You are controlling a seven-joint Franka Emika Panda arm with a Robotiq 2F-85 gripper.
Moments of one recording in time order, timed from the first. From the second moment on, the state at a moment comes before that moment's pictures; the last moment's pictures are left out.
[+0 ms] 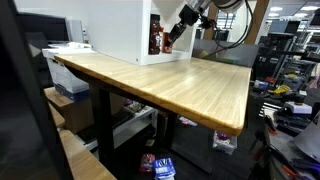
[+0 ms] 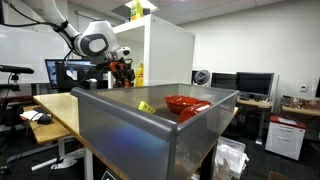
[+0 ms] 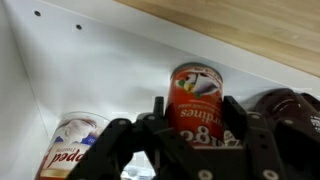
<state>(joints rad) 0.03 -0.04 0.00 -2.30 0.12 2.82 -0.32</state>
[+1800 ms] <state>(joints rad) 0.04 -0.10 0.02 -2.36 -0.07 2.80 -0.19</state>
